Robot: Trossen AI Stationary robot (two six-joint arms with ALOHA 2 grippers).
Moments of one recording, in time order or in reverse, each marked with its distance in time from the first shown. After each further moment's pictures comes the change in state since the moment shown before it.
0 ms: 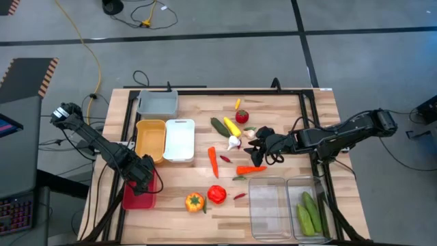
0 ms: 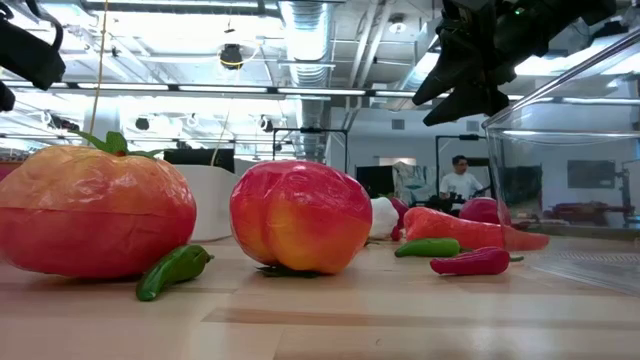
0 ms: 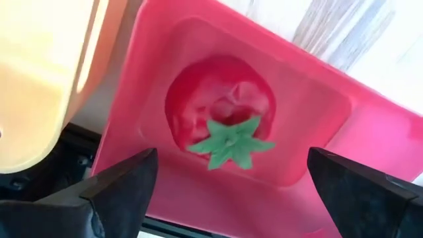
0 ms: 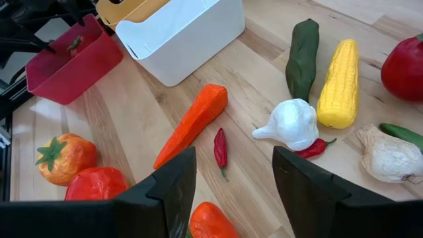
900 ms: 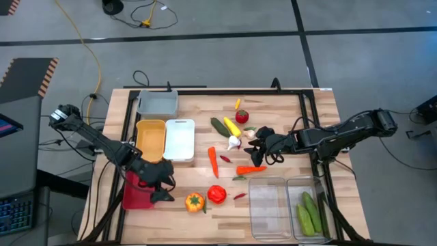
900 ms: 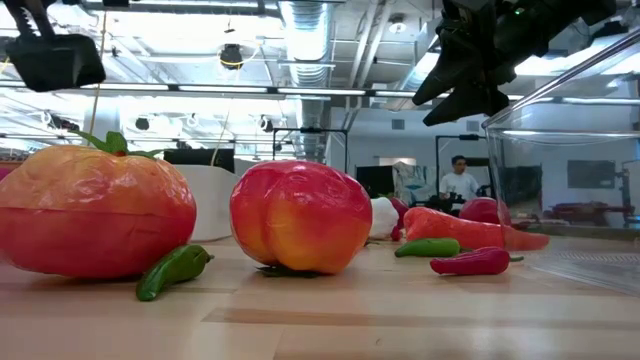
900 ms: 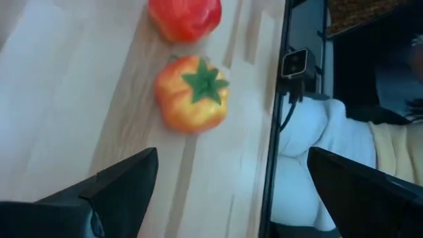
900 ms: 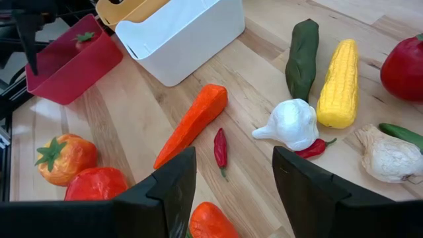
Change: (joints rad) left arm 0.093 0.000 0.000 0.749 -0.090 0.189; right arm 0.000 0.000 0.000 0.000 0.000 0.000
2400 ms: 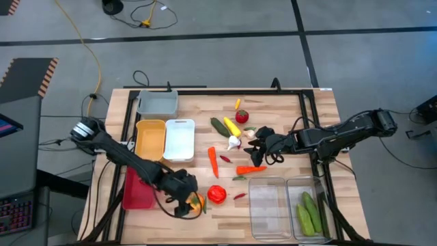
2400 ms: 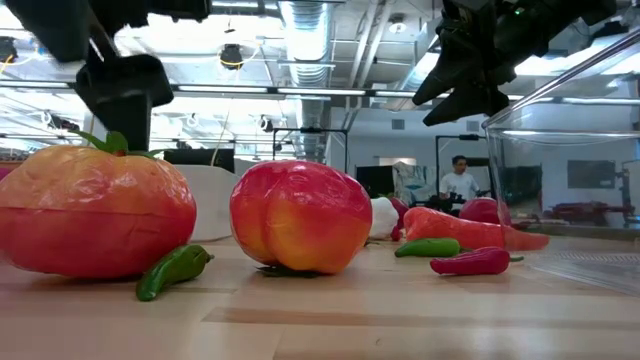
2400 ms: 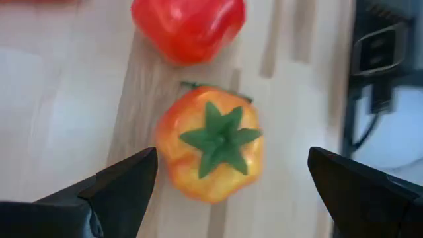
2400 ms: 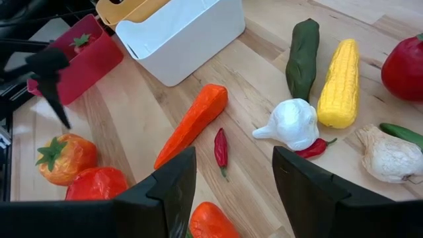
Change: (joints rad) left arm 0.012 0.528 0.309 -0.065 -0.055 0.184; right arm 0.000 0.000 0.000 0.000 0.000 0.001
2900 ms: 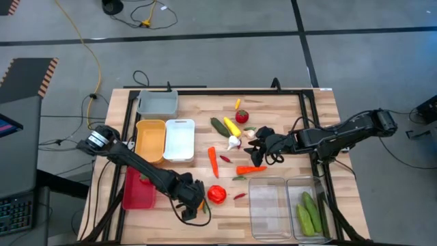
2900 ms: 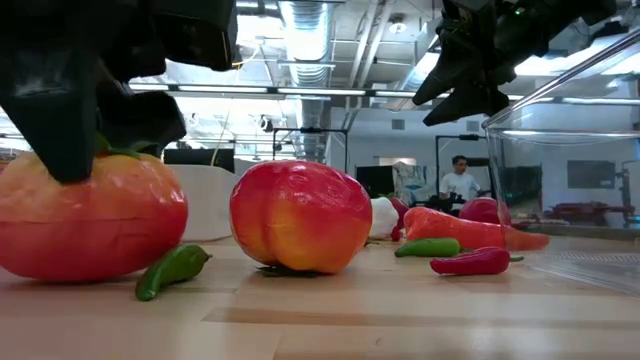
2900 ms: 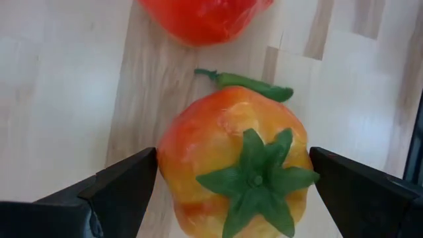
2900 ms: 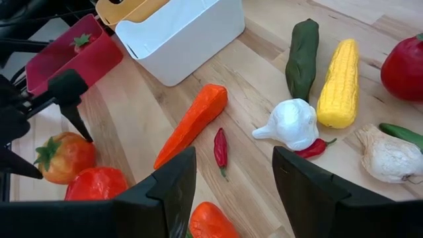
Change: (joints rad) left arm 0.001 0.190 0.104 -0.064 -0.002 0.012; right arm 0.001 0.000 0.000 -0.001 0.000 -0.001
